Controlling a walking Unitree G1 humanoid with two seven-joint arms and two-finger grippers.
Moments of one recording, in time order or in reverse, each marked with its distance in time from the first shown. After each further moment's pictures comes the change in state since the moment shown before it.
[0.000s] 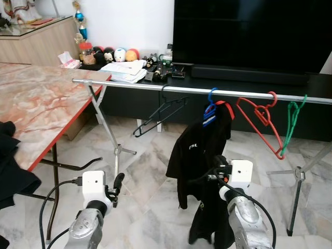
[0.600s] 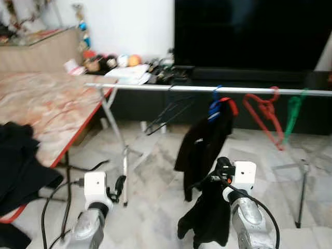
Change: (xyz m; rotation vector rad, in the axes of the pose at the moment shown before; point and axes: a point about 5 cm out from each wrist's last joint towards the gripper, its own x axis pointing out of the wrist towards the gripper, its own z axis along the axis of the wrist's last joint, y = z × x) left arm -0.002 0.004 -0.003 0.002 0.023 0.010; right arm 0.000 0.006 -0.005 0.015 0.016 0.006
